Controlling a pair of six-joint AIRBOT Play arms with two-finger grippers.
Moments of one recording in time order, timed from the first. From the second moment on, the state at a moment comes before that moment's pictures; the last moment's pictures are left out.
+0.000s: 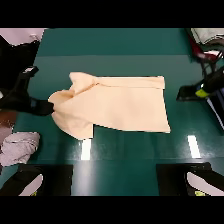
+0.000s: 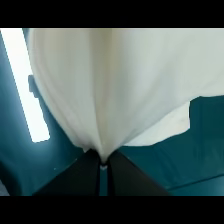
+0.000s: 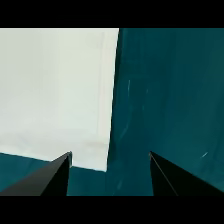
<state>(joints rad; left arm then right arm) -0.06 -0.85 0.98 1.33 -1.37 -1.50 -0.02 -1.13 1.19 -1.45 1.48 1.58</state>
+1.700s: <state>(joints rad) -0.06 -0.77 1.24 1.02 -1.20 -1.47 -0.20 -0.67 1.09 -1.10 1.11 1.50</state>
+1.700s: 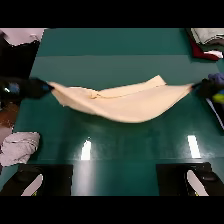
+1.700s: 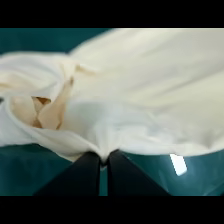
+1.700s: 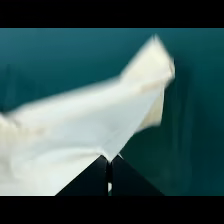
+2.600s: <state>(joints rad) -0.06 -0.77 2.01 1.08 -0.98 -1.39 -0.35 -0.77 1.86 -1.07 1.12 1.47</state>
